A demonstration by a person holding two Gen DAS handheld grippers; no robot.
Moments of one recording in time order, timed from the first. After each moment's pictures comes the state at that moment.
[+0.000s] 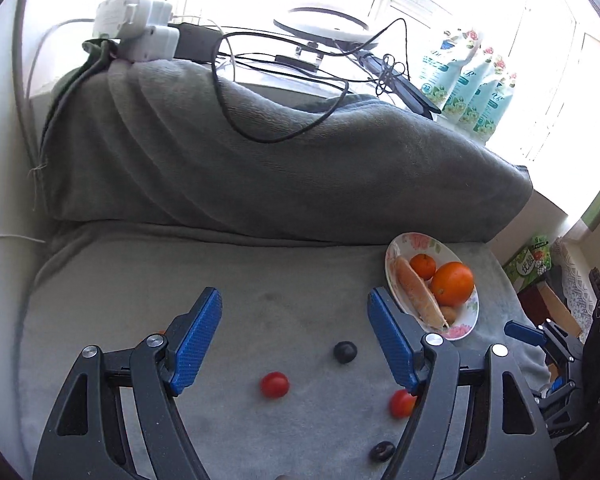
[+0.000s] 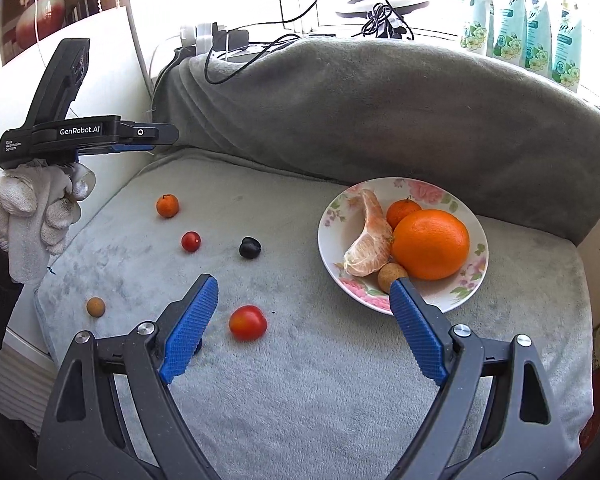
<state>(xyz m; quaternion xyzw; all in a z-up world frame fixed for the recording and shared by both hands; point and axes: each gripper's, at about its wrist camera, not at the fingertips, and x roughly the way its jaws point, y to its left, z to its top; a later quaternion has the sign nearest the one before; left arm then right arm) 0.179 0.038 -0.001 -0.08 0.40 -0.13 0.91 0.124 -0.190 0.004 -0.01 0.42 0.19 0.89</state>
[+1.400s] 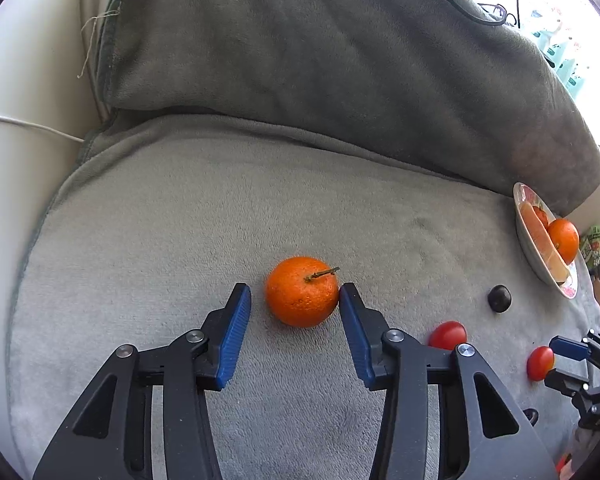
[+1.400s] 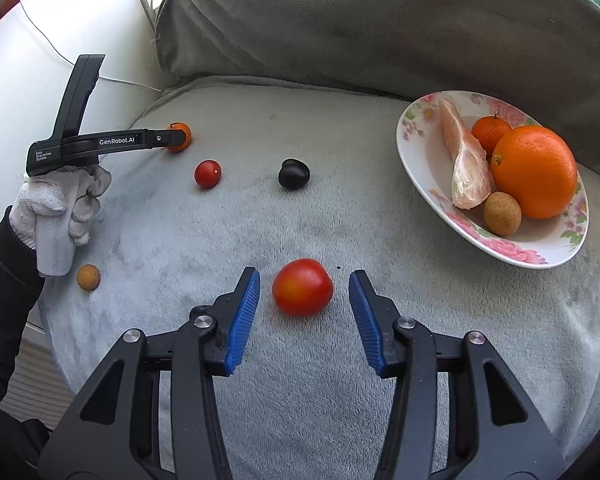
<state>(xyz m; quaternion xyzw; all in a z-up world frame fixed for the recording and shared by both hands) 0.191 0.105 -0.109 -0.08 0.46 -0.06 0.88 0.138 -0.137 -0.067 0.00 0.51 0.22 0.83</state>
